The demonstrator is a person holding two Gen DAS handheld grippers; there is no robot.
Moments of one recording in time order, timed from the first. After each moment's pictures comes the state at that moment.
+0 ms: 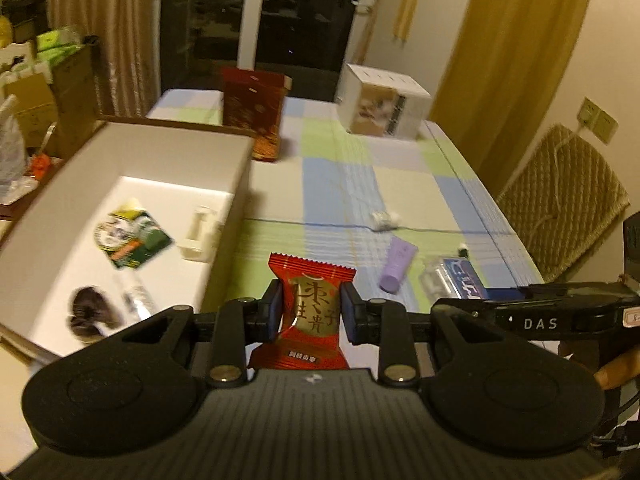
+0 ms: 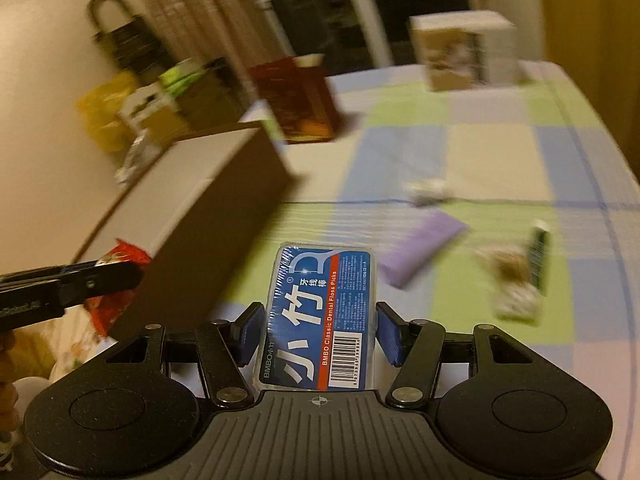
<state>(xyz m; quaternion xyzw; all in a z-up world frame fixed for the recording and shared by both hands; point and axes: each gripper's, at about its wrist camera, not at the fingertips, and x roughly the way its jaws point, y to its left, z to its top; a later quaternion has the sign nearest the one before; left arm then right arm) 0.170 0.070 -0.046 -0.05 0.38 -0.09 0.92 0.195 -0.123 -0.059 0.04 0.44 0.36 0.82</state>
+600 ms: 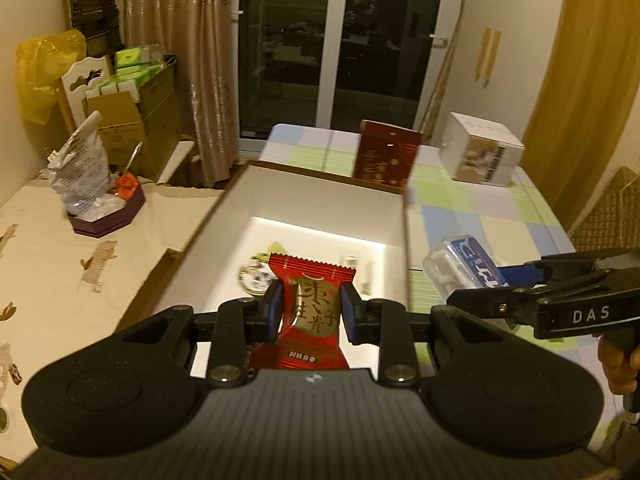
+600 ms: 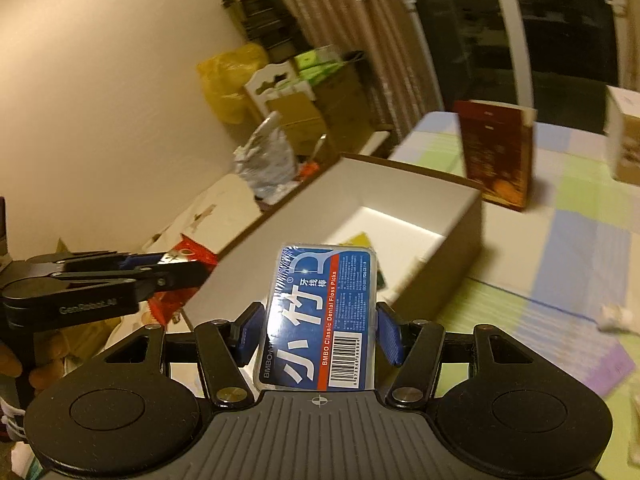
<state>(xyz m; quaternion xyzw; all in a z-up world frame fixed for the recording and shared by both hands) 0.182 0.207 -0.002 -0.04 0.36 0.01 0.93 0.199 0.051 -0.017 -0.01 0.40 0.51 0.76</state>
